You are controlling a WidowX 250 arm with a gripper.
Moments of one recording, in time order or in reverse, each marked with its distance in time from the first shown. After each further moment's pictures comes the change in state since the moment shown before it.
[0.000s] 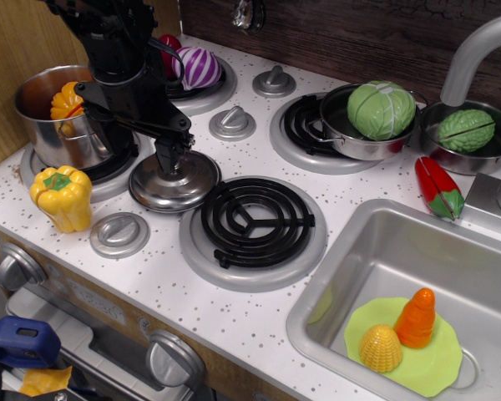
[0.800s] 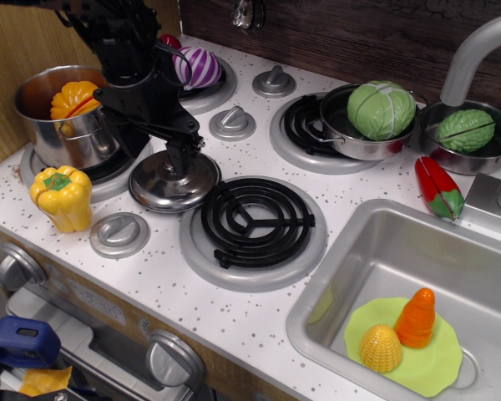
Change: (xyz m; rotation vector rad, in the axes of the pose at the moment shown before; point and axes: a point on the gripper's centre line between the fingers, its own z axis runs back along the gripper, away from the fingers) arm 0.011 -0.003 -0.022 -0.089 -0.001 -0.058
